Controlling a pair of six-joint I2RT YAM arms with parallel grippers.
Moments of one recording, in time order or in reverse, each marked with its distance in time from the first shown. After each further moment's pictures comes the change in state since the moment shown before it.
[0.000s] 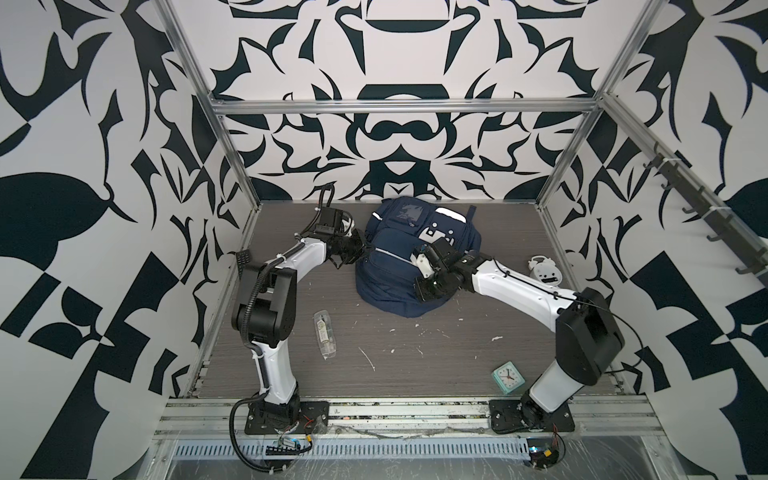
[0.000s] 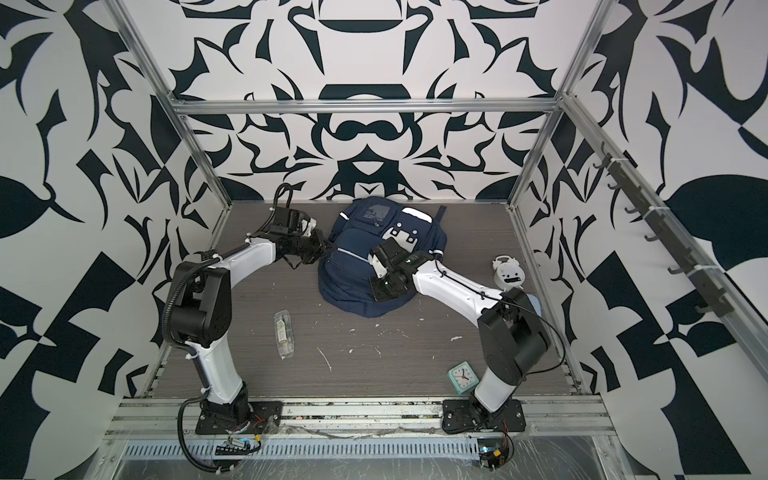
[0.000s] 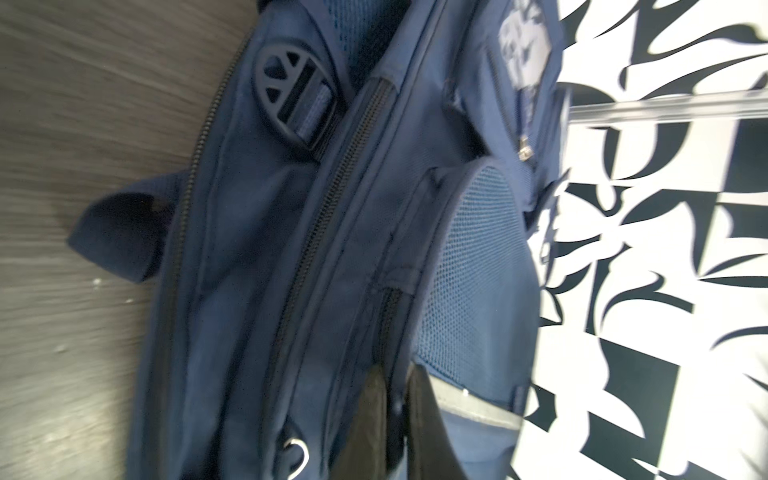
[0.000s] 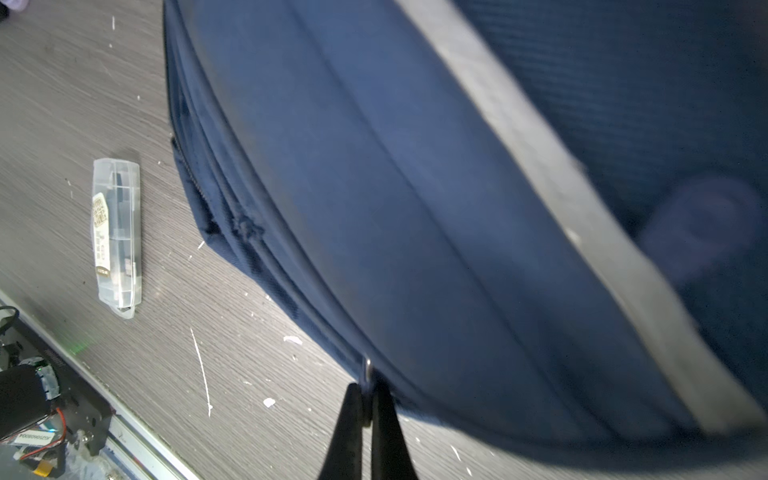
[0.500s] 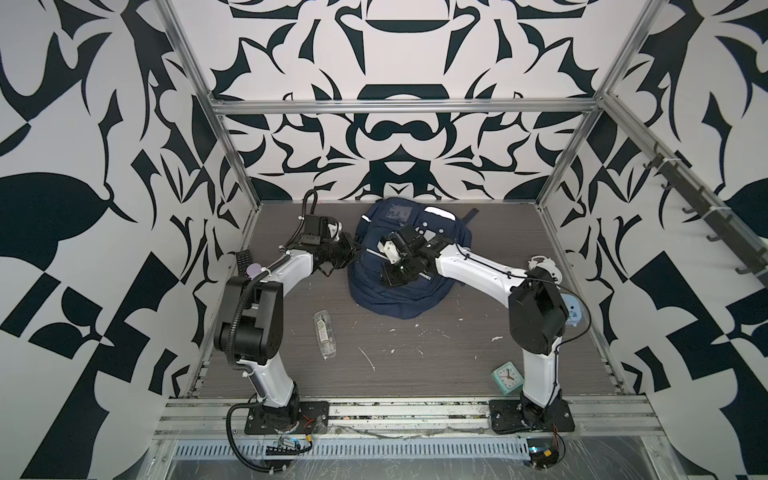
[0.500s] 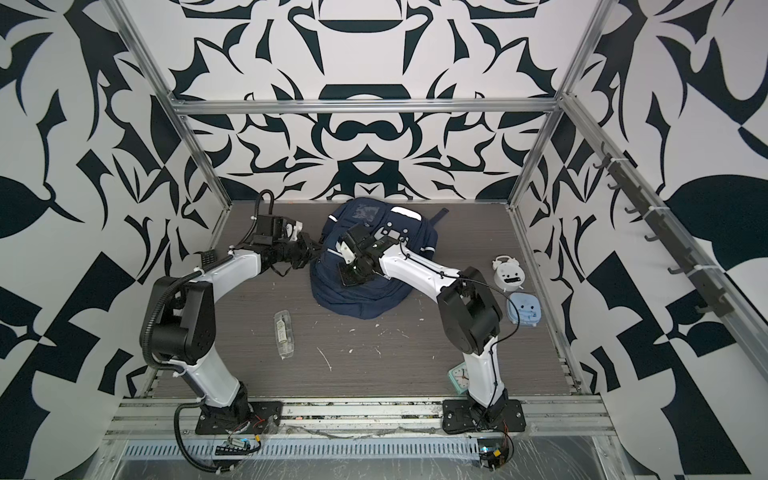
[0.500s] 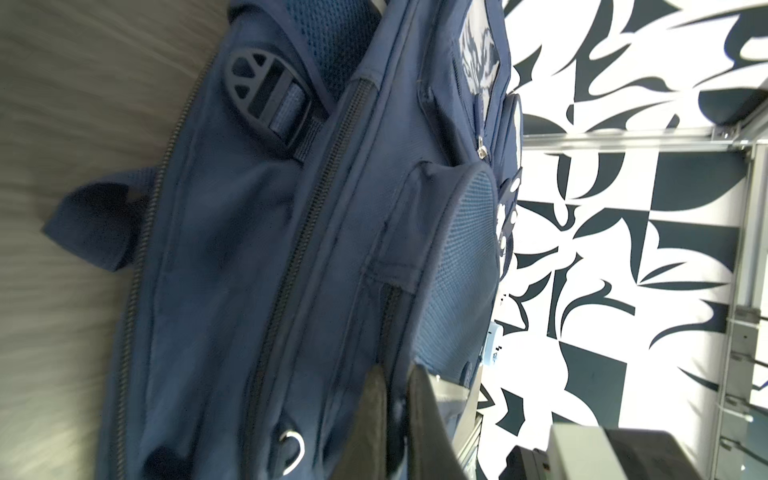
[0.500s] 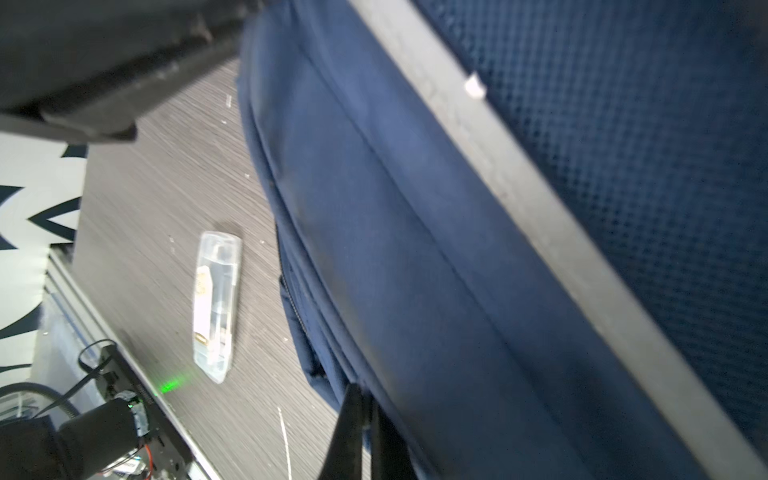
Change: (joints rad) left arm 0.097 -0.172 -0.219 0.114 0.024 -0.062; right arm 0.057 0.298 0.379 0.008 -0.100 0.058
